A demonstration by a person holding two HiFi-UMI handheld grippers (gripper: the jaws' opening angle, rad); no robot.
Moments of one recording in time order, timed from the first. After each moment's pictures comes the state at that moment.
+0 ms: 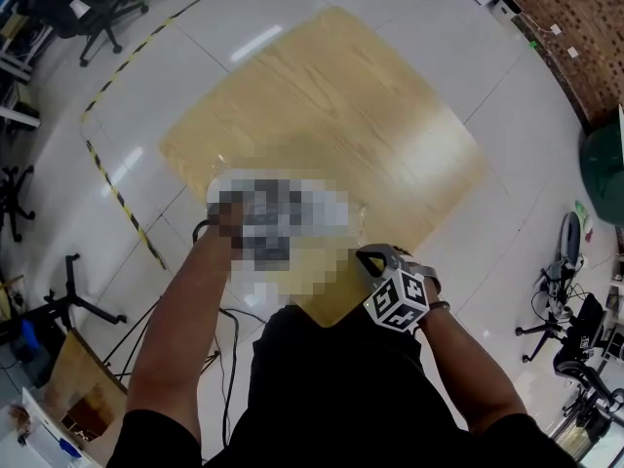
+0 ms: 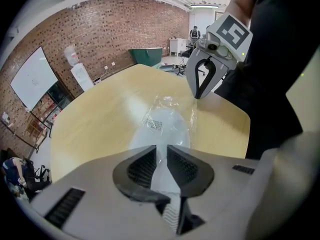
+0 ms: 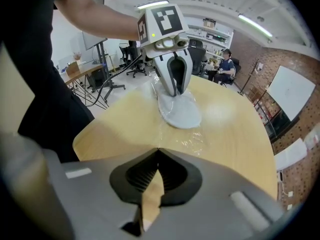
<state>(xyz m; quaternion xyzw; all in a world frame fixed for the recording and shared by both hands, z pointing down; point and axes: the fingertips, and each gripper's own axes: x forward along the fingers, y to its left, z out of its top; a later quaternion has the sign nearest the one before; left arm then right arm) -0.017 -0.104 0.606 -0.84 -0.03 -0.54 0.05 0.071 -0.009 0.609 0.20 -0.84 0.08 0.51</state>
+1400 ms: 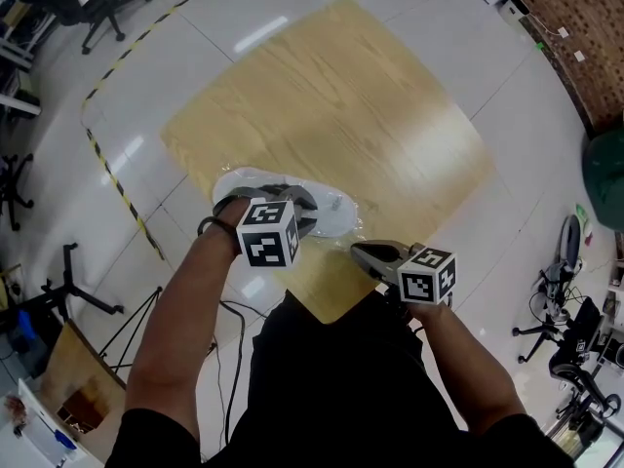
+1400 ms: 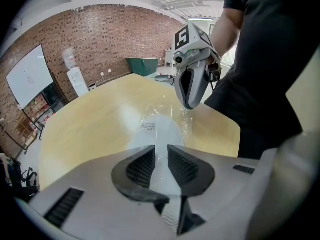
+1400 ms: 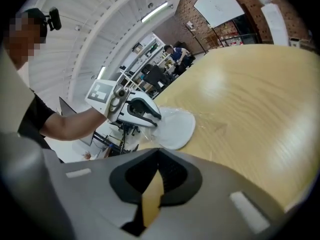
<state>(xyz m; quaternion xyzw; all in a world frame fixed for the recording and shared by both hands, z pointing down) -0.007 -0.078 0.597 -0.87 -0.06 -0.49 0.03 0.051 -0.026 0.579 0.24 -0.82 0.48 0.18</state>
